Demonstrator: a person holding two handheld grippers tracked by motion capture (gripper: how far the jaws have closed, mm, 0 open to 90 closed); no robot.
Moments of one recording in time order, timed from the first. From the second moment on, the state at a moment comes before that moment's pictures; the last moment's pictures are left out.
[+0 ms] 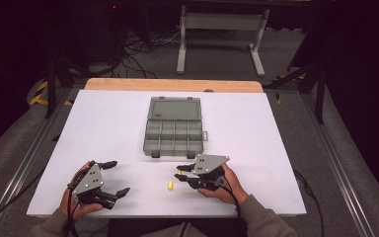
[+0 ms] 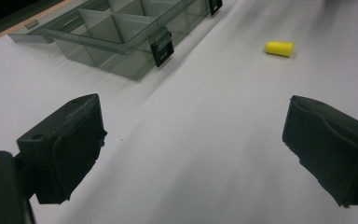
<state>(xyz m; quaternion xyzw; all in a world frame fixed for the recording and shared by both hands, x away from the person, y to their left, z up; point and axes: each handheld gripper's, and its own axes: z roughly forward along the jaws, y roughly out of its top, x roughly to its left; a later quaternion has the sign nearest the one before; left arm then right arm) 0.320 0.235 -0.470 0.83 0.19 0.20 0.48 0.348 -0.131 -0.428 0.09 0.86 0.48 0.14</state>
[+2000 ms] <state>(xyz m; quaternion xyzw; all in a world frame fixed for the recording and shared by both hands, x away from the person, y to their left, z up) 0.321 0.240 -0.469 0.82 0.20 0.21 0.49 0.368 -0.132 -0.412 0.11 0.84 0.50 0.18</state>
